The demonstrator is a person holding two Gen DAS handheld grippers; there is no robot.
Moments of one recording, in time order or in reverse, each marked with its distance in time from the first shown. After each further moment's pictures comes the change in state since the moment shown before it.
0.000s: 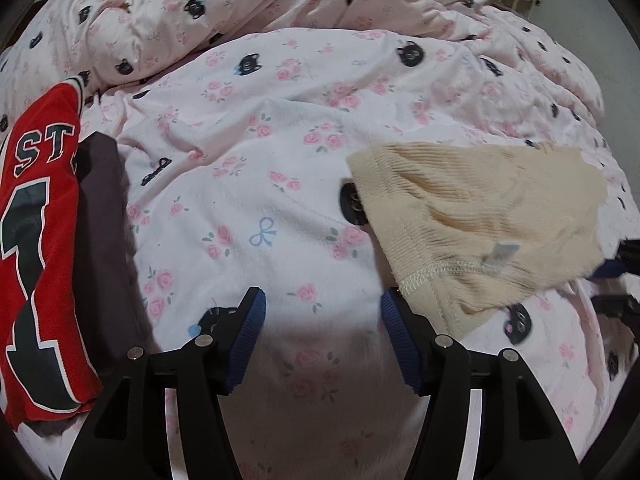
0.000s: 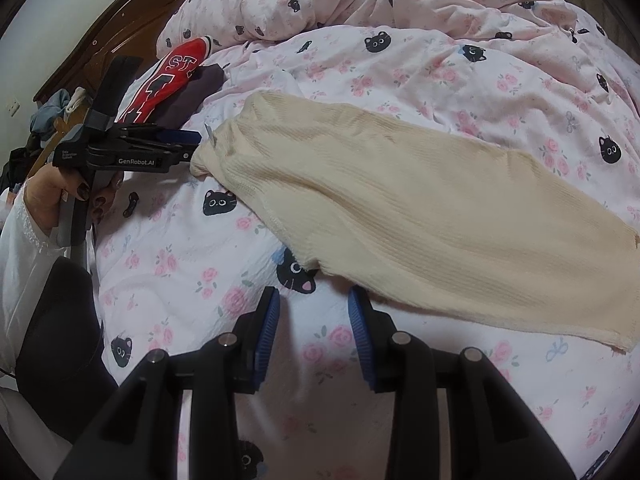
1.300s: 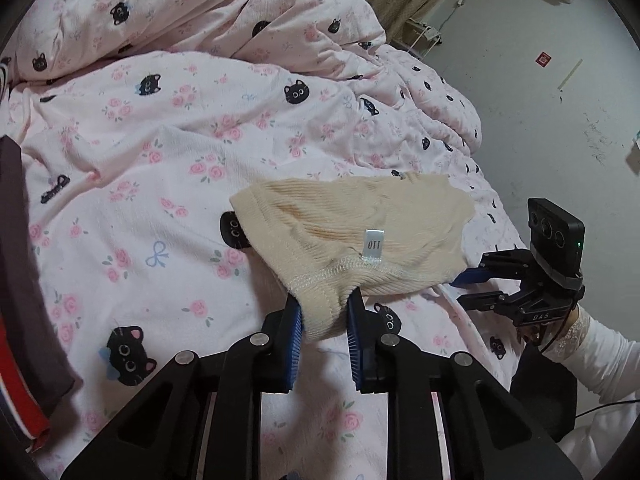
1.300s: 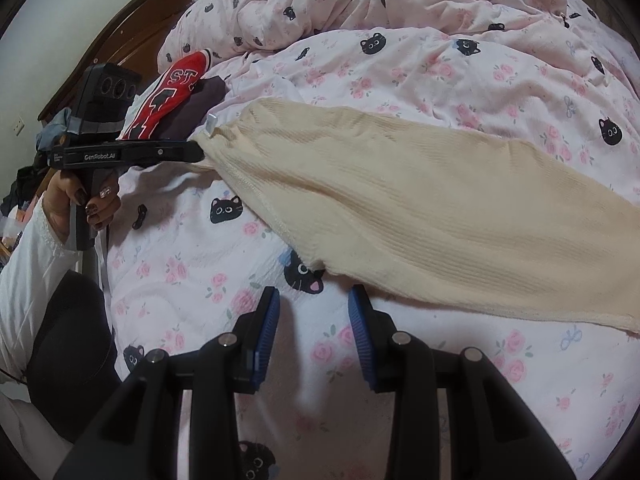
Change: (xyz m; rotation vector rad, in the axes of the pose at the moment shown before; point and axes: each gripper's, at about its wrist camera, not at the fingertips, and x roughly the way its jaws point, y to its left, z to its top) left arm -0.020 0.016 0.004 0.016 -0.110 -0.510; right arm -0.003 -0.002 -0.006 0.049 -0.042 0.049
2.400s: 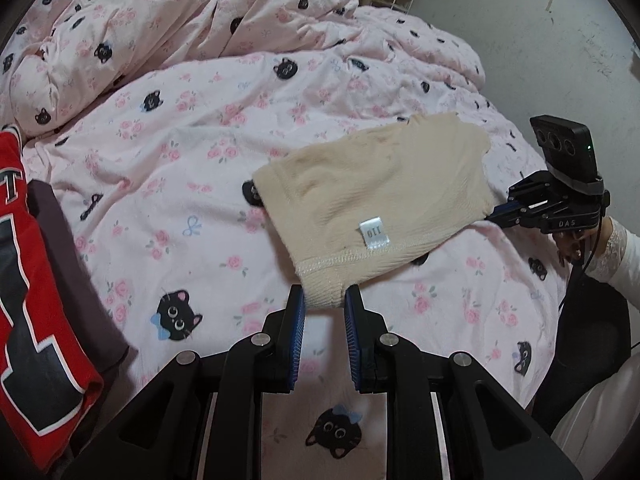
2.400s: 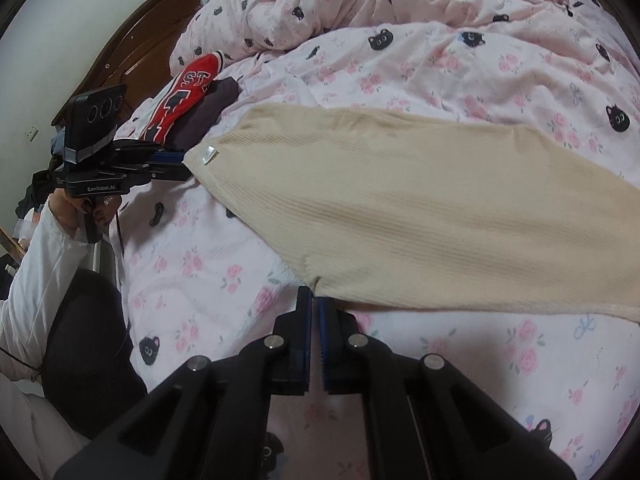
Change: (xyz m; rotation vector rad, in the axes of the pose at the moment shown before) left arm -0.010 -0.012 -0.025 0.203 0.125 0.165; right arm 0.000 -0.007 -0.006 0.016 0.019 0.070
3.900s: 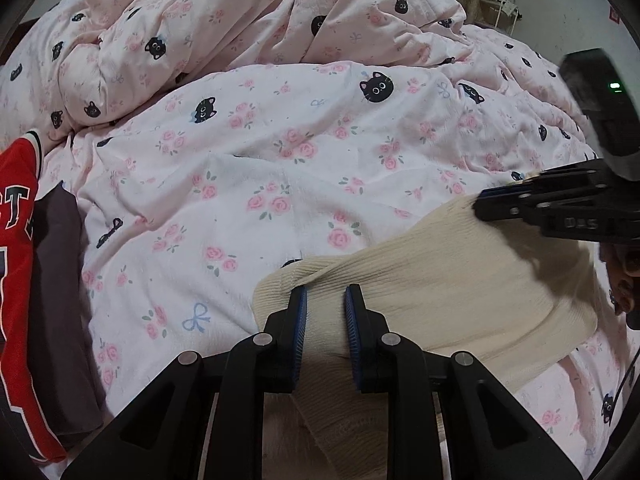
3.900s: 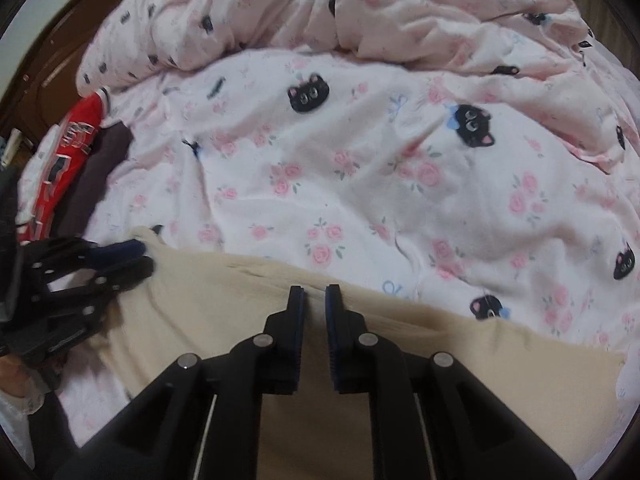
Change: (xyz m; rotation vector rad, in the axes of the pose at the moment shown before) left arm 0.058 -0.003 0.057 -0.201 -0.085 0.339; right arm 0.074 -0.036 0.141 0.054 0.066 -0.303
